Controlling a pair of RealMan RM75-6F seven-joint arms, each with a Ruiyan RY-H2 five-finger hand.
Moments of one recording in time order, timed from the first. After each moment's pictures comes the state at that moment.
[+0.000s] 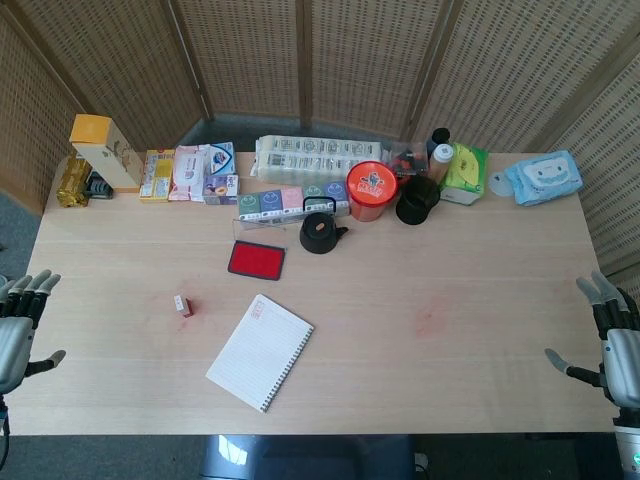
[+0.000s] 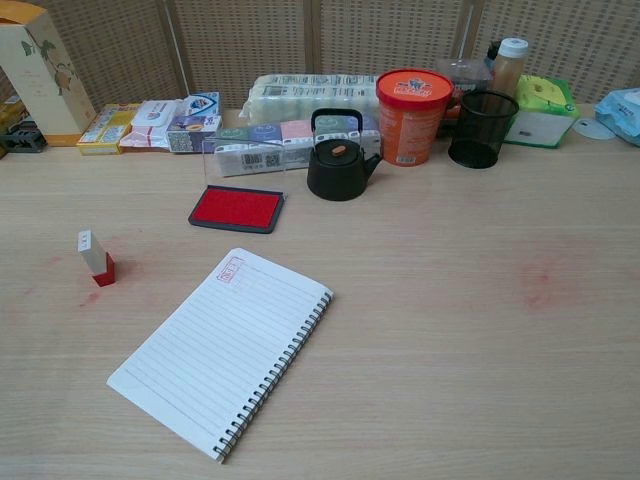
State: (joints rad) left arm -0.11 -1.01 -0.02 -1.80 1.43 1.42 0.15; right arm 0.05 -1.06 0.09 -1.67 -1.49 1.54 0.21
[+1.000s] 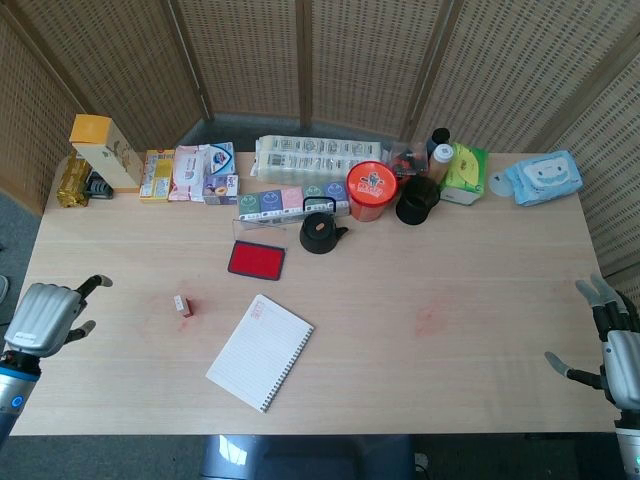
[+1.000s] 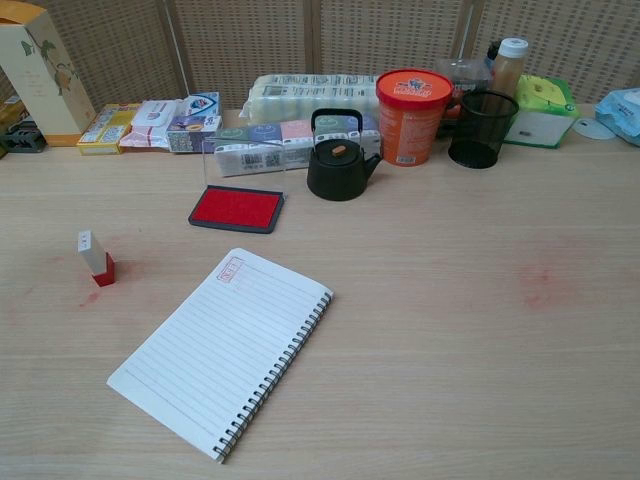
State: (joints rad) left arm -0.28 -1.10 -0.06 -1.55 1.59 1.30 0.10; right arm 0.04 -1.04 0.09 -1.69 -1.48 1.52 0.22
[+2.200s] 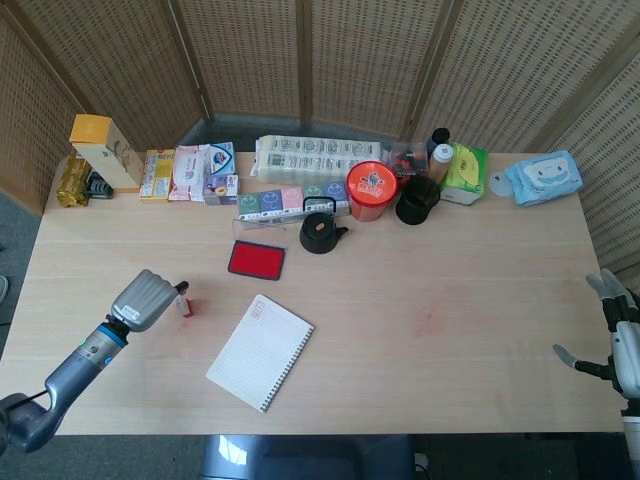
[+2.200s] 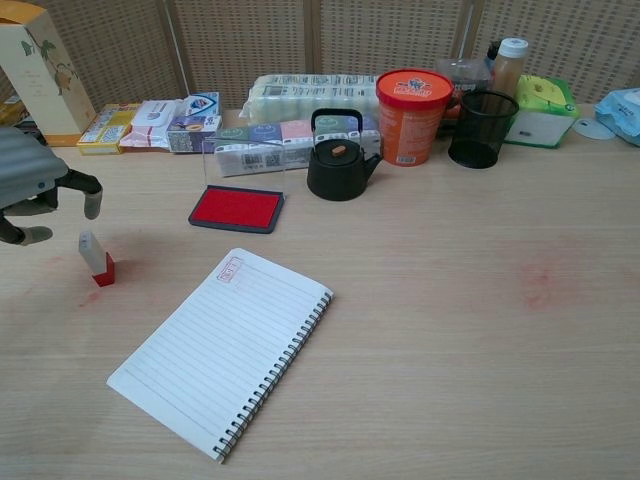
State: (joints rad) left arm -0.54 -1.42 0.00 -1.17 1.65 1.05 0.21; right arm 0.07 -1.03 0.12 -1.67 -1.39 1.43 0.27
